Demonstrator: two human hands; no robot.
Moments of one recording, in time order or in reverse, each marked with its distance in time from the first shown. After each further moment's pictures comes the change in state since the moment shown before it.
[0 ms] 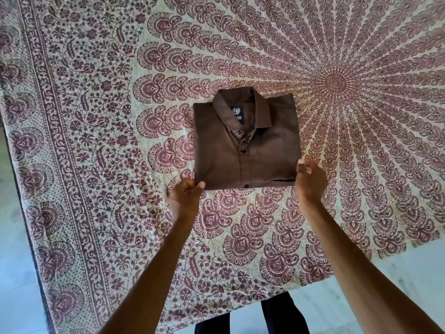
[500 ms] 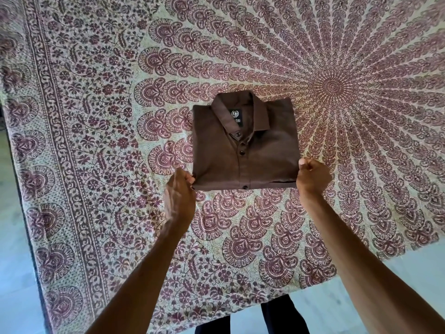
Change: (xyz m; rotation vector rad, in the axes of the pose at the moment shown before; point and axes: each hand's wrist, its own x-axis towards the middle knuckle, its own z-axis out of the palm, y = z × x) left_hand 0.011 0.009 -0.011 0.379 0.120 0.422; right_hand 0.016 -0.009 -0.004 0.040 0.004 0.046
